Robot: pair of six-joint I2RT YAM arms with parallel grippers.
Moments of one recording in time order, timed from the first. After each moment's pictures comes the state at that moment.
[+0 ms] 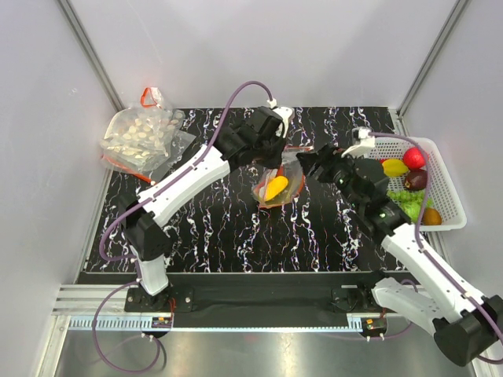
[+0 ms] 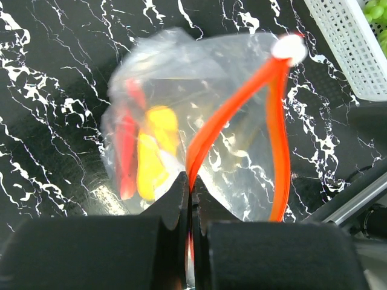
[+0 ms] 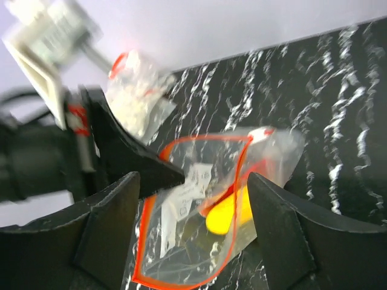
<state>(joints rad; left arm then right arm) -0.81 1.82 1.90 -0.81 -0.03 -0.31 0.51 0.93 0.81 0.05 0.07 0.58</state>
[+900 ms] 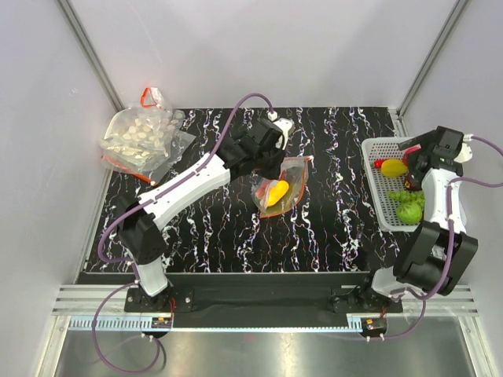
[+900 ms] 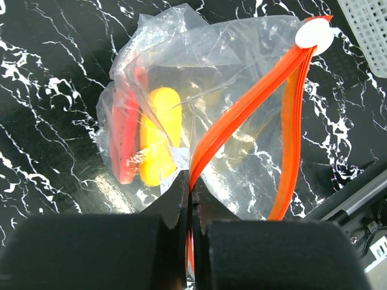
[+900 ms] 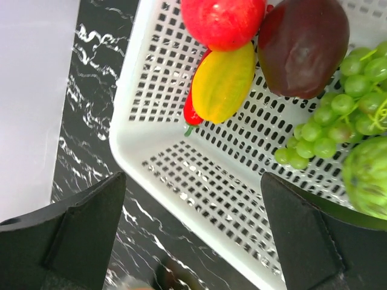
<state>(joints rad) -0.83 1.78 1.74 -0.74 -0.02 -0.32 -0.42 1.42 1.18 -0.47 0.02 0.81</state>
